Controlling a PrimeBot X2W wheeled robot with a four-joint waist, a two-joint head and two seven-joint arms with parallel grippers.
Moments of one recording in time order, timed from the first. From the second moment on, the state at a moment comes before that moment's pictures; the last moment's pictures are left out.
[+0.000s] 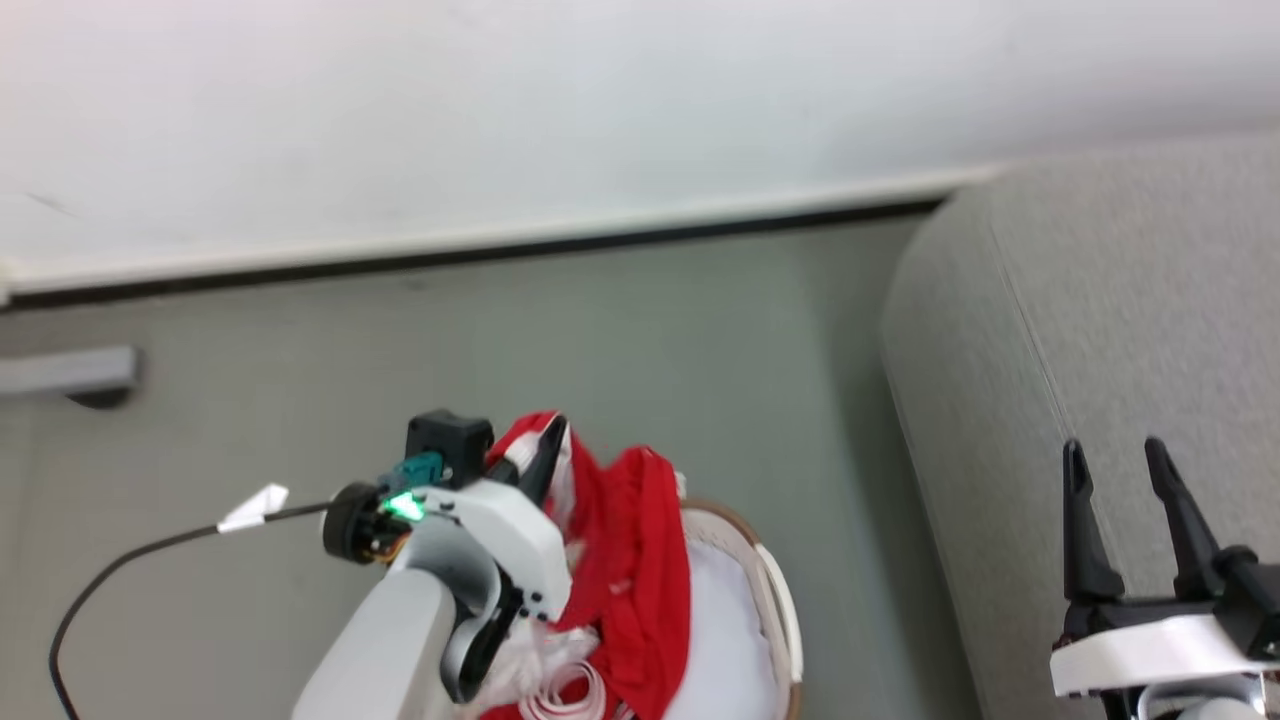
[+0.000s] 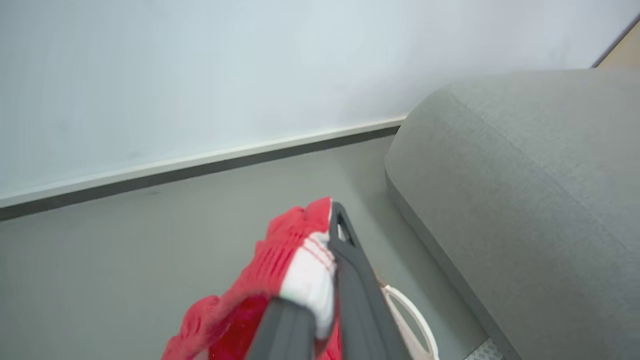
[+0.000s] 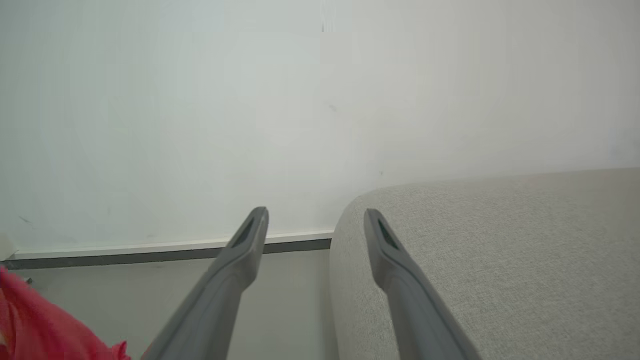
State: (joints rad) left arm -0.51 0.08 -0.35 0.56 -0.26 -0.09 -0.01; right arm -0.19 -0.05 -0.04 0.23 0.20 0.13 -0.26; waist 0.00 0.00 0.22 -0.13
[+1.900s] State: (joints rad) left arm -0.64 0.17 -0.38 -0.01 -0.45 -0.10 0.39; right arm -0.69 -0.37 1.01 0.38 0.61 0.13 -0.23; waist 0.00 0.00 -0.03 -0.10
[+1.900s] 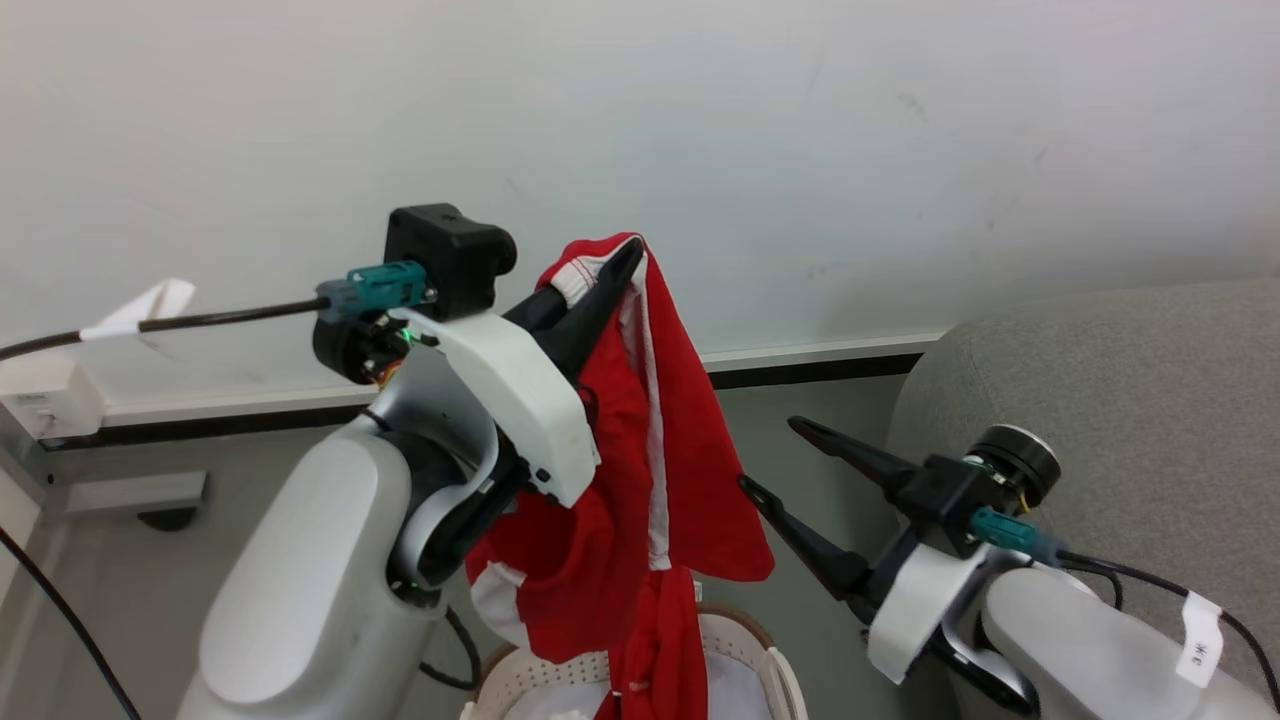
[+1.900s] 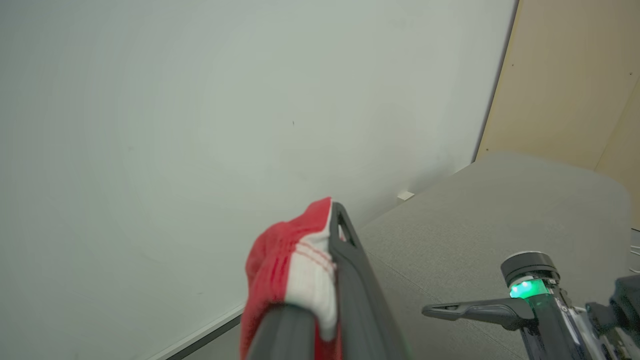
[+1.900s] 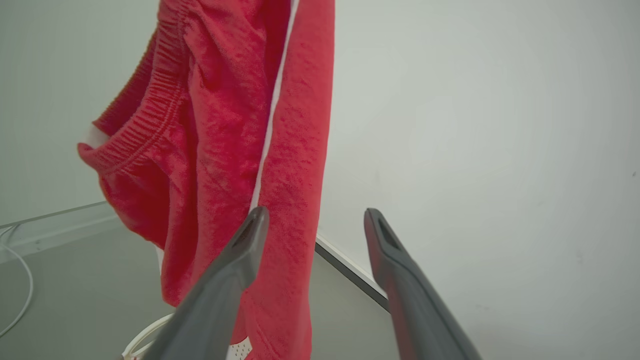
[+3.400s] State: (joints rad) left arm -0.51 0.14 -0.48 0.08 -0.50 -0.10 0.25; right arm -0.83 -0.19 0.93 0.69 0.92 0.13 -0.26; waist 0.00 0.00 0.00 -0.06
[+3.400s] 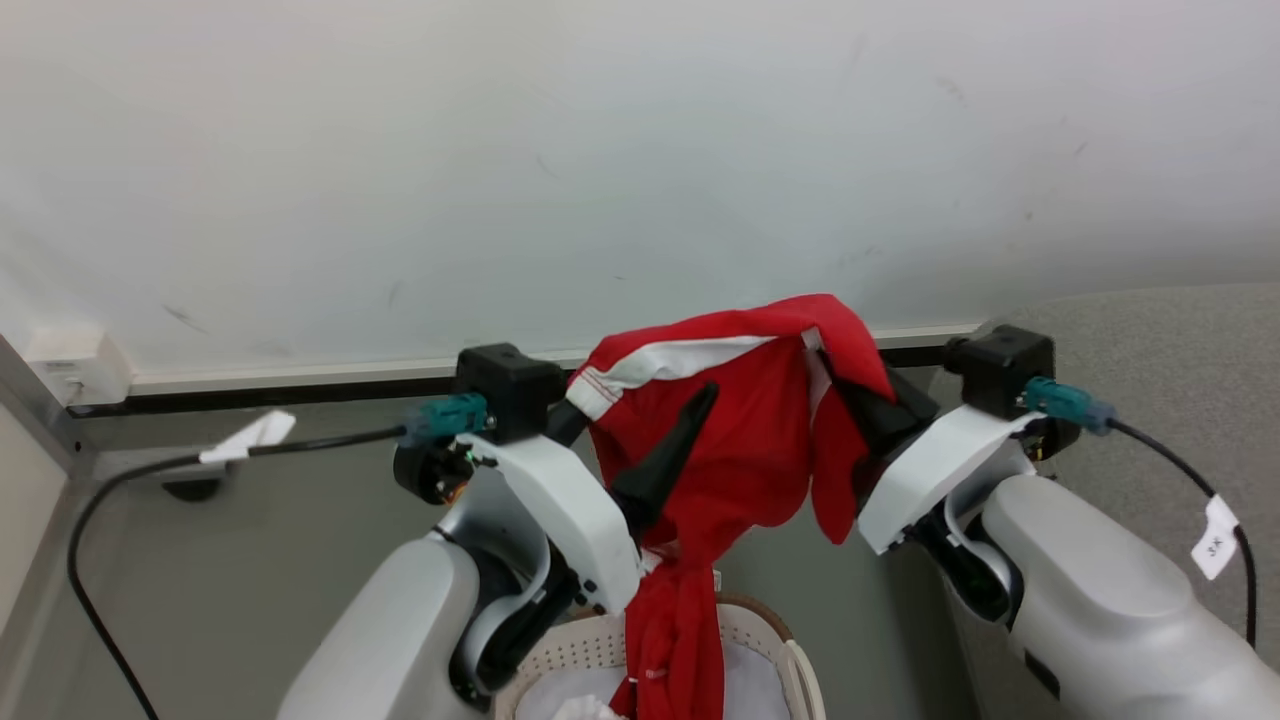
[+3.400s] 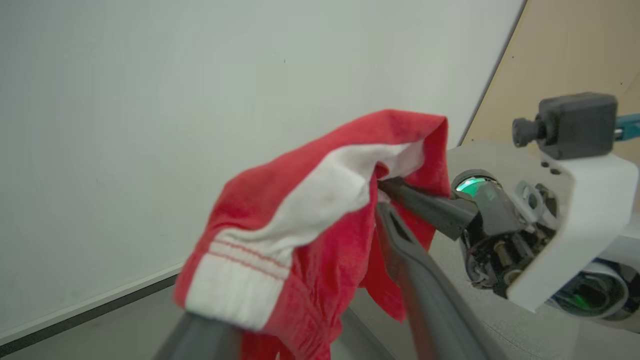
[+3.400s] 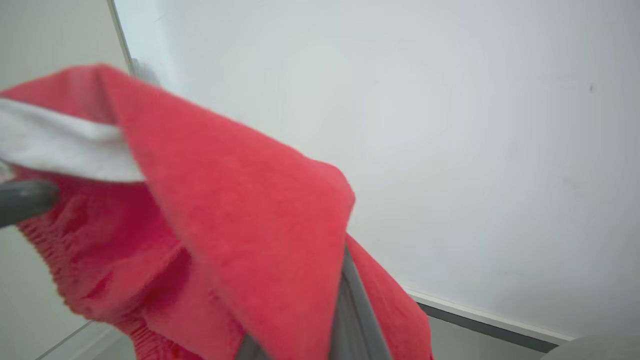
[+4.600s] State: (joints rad) left arm -0.41 0.15 -0.52 0.08 -0.50 -0.07 0.17; right arm -0.75 -0.34 0.66 0.59 0.85 0.13 -0.26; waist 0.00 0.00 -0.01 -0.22
